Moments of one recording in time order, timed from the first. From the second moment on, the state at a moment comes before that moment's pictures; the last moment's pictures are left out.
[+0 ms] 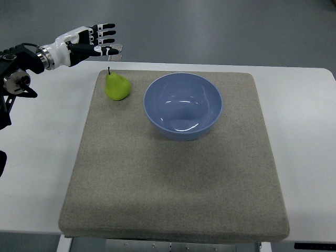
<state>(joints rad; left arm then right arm) -1.06 0.34 -0.80 -0.42 0.86 -0.59 -0.13 0.01 0.00 0.09 0.10 -0.04 0.12 0.10</state>
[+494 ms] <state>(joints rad) -1.19 0.39 -0.34 -0.50 1.14 -0.41 -0.21 0.01 0.00 0.09 0.10 -0.04 0.12 0.10</state>
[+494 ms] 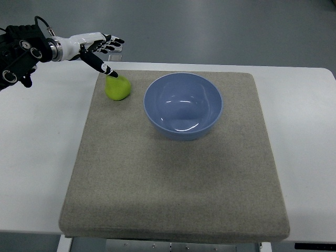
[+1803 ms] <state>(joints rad) -1.11 0.34 -0.34 -0.55 1.41 -0.34 -0.21 0.01 0.00 0.09 0.10 -0.04 0.12 0.10</state>
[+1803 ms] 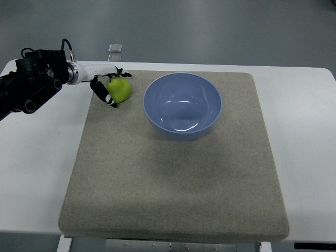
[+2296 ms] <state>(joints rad) -1.10 0.33 -0.33 -0.56 1.44 -0.27 -0.21 0.01 0.00 0.09 0.10 -0.04 0.12 0.10</state>
